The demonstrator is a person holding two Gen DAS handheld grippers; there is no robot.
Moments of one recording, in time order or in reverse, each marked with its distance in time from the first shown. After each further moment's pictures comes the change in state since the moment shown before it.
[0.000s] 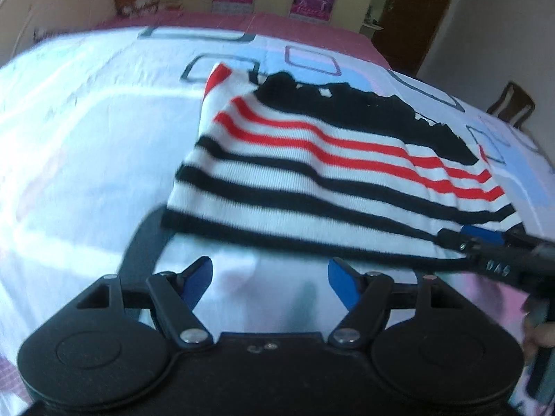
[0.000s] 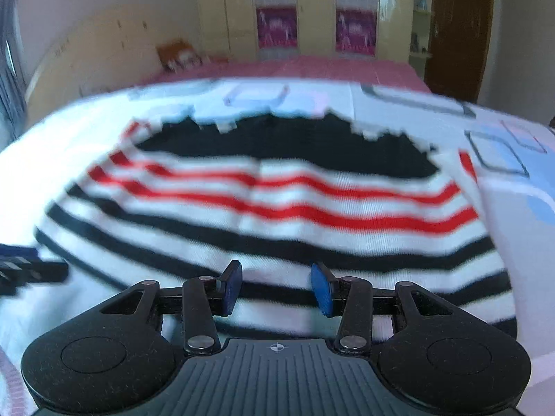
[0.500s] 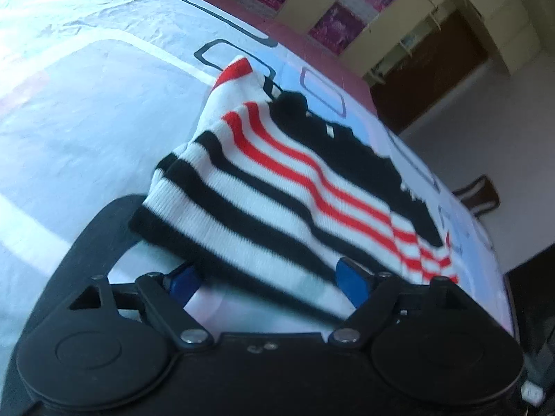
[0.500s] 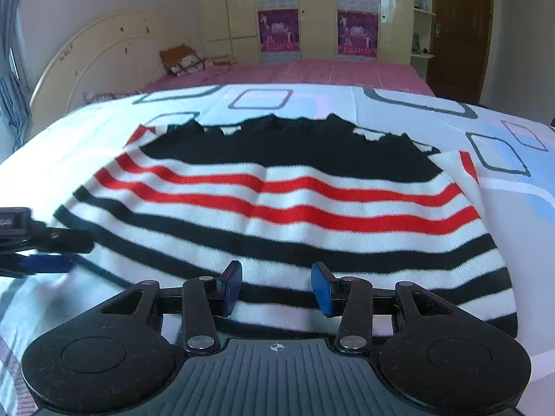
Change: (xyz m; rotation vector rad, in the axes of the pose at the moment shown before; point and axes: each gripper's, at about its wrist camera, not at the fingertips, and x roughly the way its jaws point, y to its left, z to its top) left arm 0.034 0.035 0.016 -0.327 -0.055 -0.244; right arm -0.014 0.005 0.009 0.031 -0.050 0.029
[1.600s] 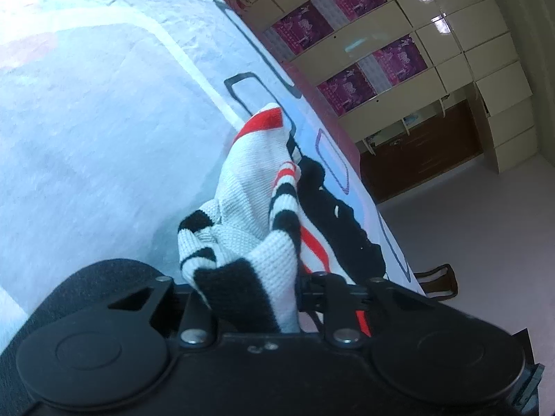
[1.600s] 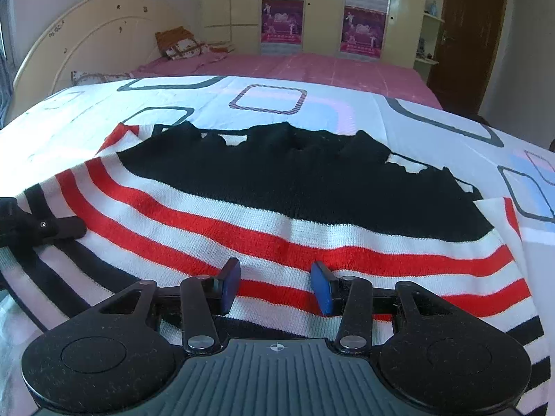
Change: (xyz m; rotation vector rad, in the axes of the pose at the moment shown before) left arm 0.024 0.042 0.026 -0.256 -0.147 -0.140; right arm 0.075 0.026 0.040 -0.078 0.046 -0.063
